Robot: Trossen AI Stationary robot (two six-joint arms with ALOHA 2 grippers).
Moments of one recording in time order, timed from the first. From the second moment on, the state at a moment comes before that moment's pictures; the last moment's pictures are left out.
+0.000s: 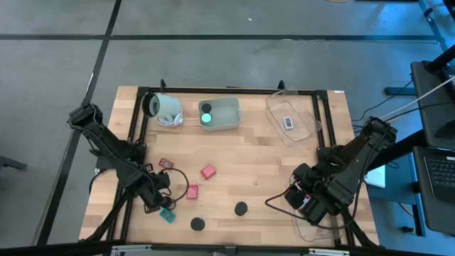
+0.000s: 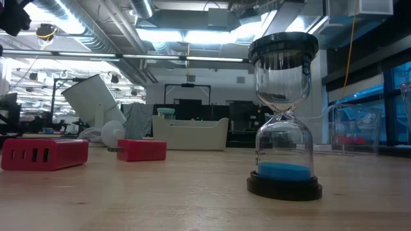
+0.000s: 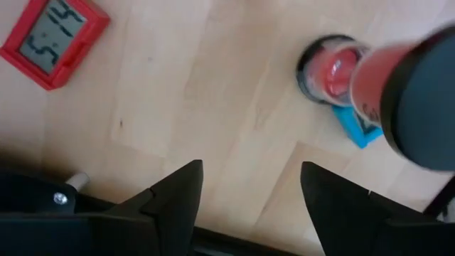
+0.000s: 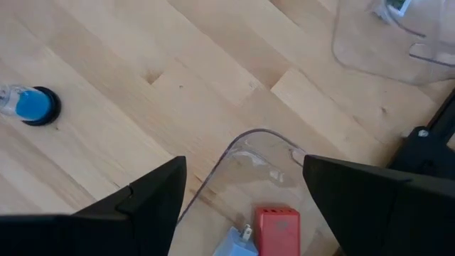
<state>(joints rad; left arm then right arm) -0.79 1.35 0.89 -1.05 0.02 -1.16 0.86 1.55 1.39 -1.53 0.43 1.71</state>
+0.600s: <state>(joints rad) -0.71 1.35 0.89 -1.05 -0.01 -1.05 0.86 1.27 1.18 -1.51 0.73 1.39</state>
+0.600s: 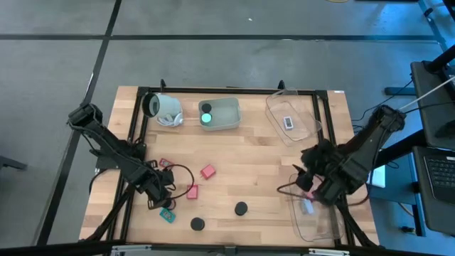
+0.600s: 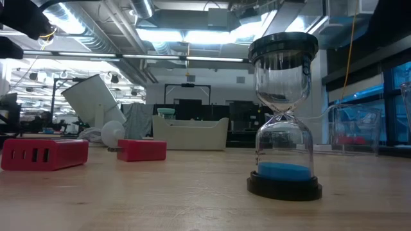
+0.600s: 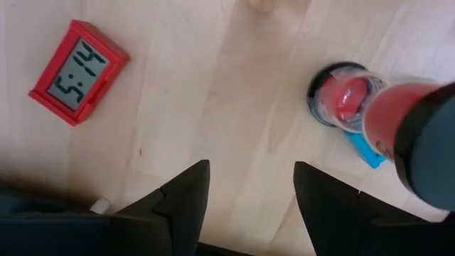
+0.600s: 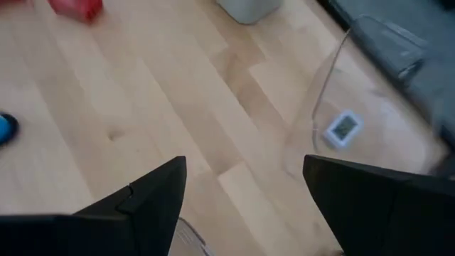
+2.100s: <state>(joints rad) -0.70 1.35 0.89 -1.08 -0.04 -1.04 0.87 0.90 0.44 -0.58 0.91 1.29</state>
